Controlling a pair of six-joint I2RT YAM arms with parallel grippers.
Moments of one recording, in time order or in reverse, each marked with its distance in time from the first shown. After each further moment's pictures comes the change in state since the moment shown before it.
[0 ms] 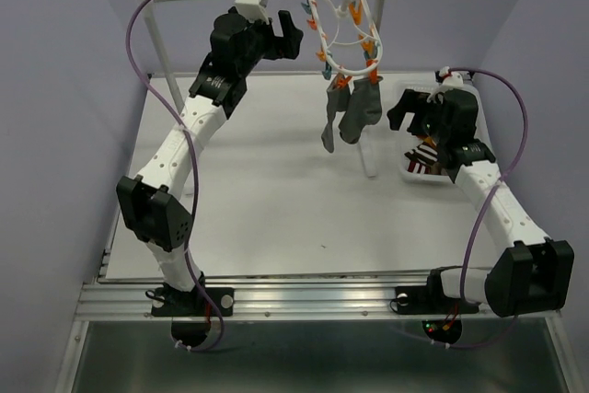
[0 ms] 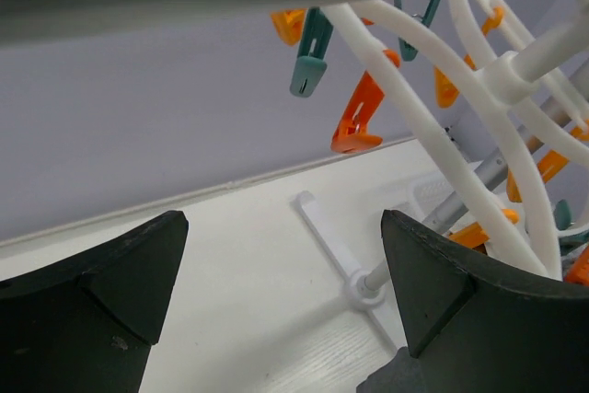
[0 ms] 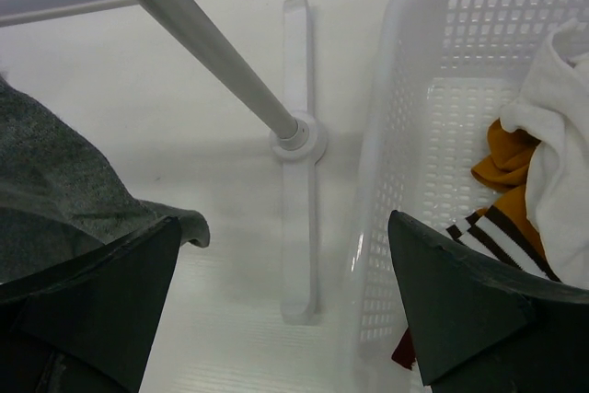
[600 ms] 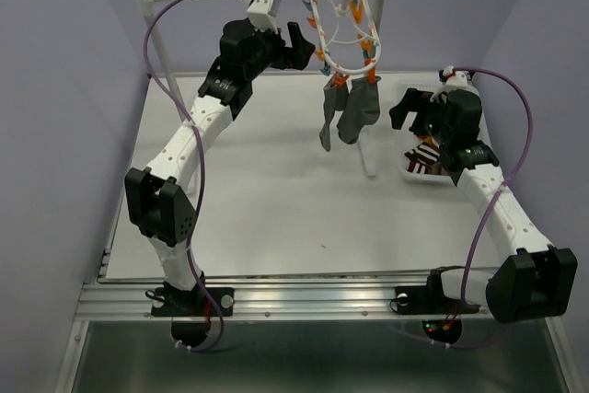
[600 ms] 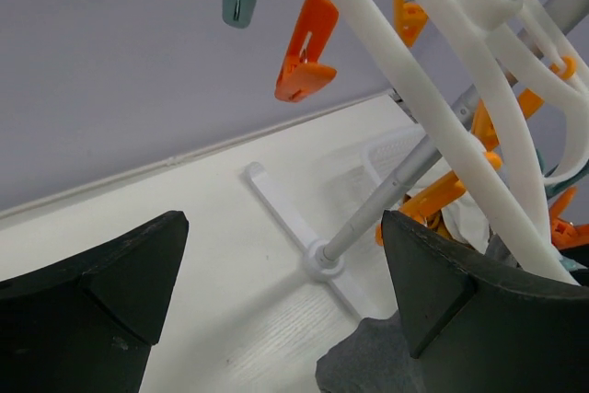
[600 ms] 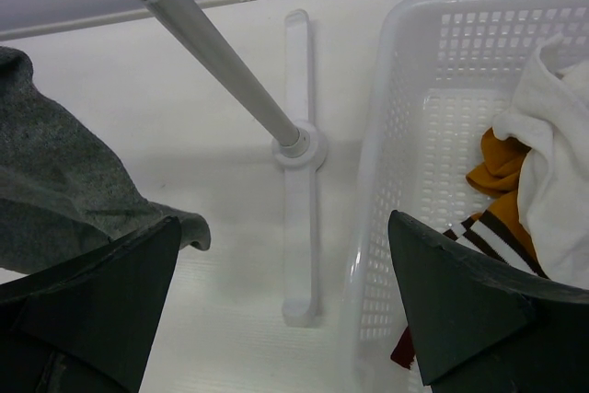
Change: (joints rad) left arm -0.001 0.055 -0.030 0.028 0.130 -0.058; right arm 0.000 -0.040 0.000 -0.005 0.002 0.001
